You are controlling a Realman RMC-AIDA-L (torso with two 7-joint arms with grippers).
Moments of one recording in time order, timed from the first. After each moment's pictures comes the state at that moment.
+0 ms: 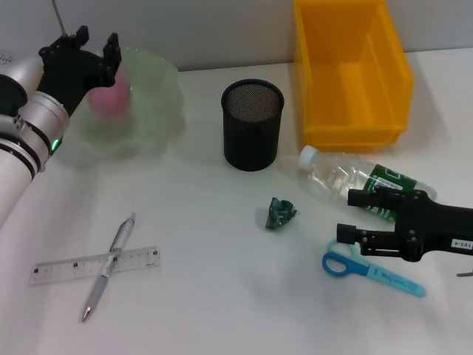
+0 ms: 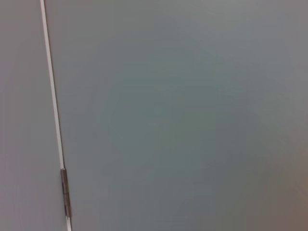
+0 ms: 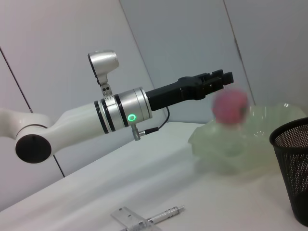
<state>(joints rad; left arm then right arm) -0.75 -2.06 -1.11 -0.20 2.60 0.78 -0.14 0.40 2.08 -0.43 -0.62 -2.11 -1.75 1.28</state>
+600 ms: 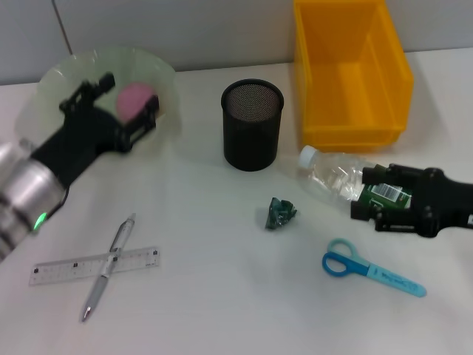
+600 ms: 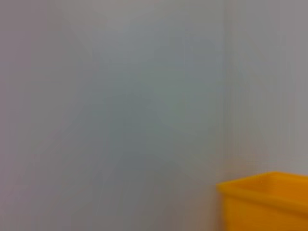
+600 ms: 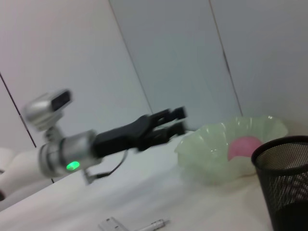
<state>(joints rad) -0.52 -1.99 -0.95 -0.31 2.89 1.06 -0.37 0.40 2.08 -0.43 -0.74 -2.08 -1.78 1.38</state>
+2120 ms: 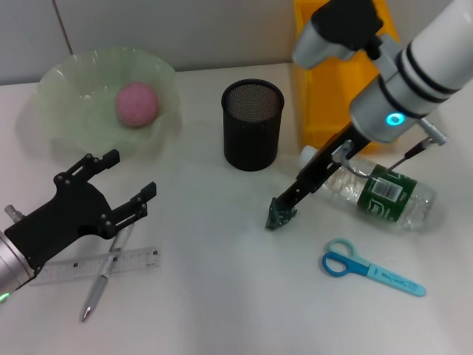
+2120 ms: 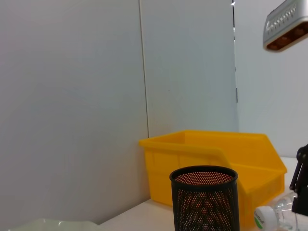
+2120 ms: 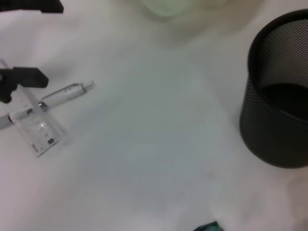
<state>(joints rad) -0.51 -1.99 -0.69 -0.01 2.88 1.39 -0.45 0.87 2.08 -1.22 -0.95 -2.56 -1.47 2.45</state>
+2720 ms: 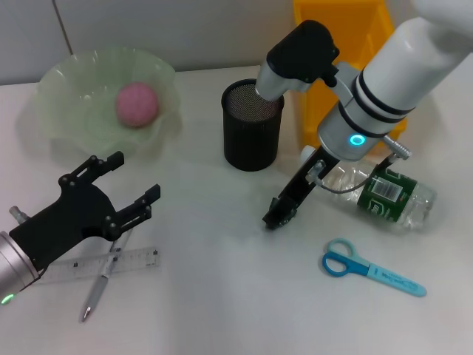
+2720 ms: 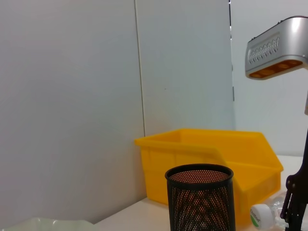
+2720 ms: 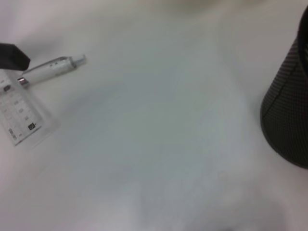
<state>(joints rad) -0.51 -2.00 -0.69 -0.01 2.89 1.38 -0.45 0.97 2.09 -1.33 -0.73 -2.56 -1.32 2.46</state>
